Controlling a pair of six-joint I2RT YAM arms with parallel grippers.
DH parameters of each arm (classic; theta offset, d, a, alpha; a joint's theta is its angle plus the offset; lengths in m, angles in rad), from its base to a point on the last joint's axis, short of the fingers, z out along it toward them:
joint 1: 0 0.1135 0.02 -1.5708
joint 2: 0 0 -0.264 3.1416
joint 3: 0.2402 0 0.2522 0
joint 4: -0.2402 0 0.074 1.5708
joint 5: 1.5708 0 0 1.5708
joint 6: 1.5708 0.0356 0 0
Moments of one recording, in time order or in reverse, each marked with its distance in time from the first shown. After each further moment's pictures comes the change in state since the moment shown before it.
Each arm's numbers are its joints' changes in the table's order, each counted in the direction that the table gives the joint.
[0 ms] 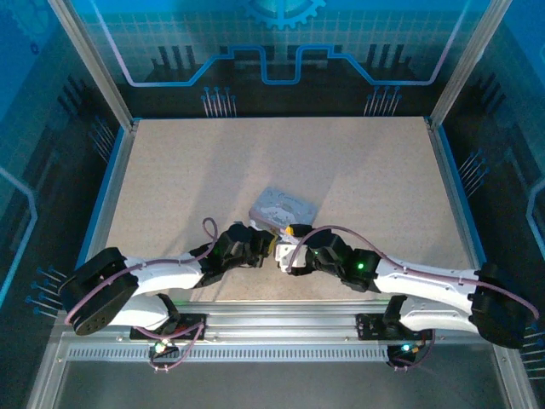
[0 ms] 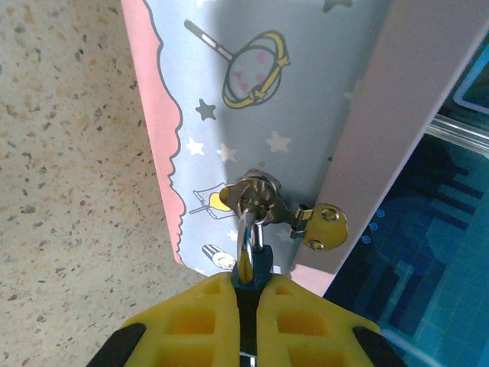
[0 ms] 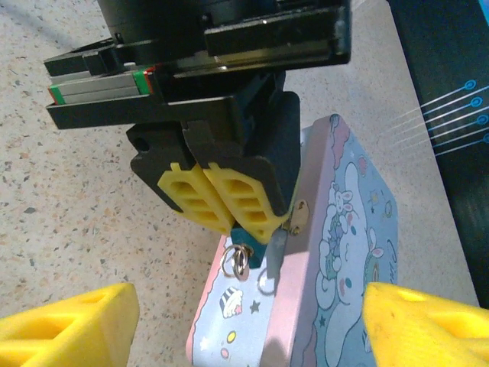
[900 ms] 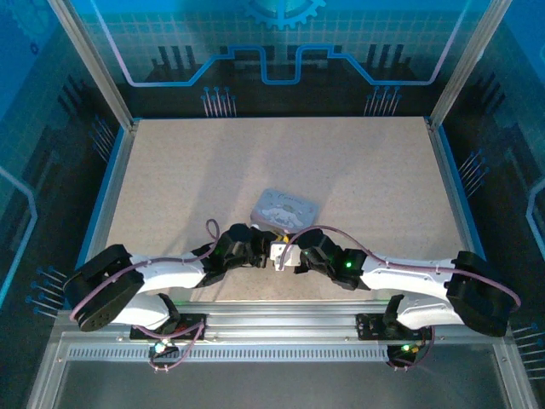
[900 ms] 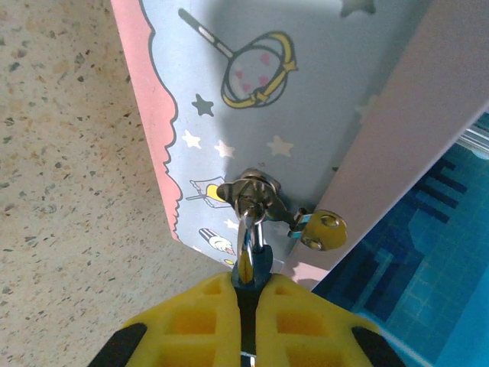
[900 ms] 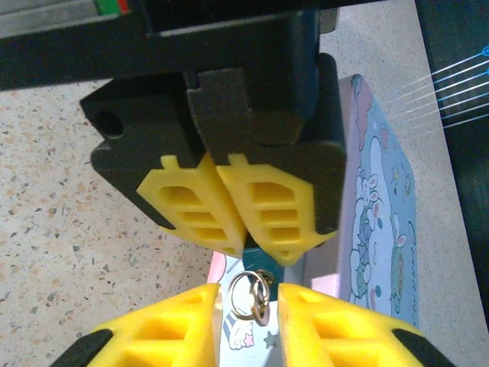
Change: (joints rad) left arm 0.000 0.040 0.000 0.068 0.057 -0.075; right arm -0.001 0.133 0.000 0.067 0.084 -0.012
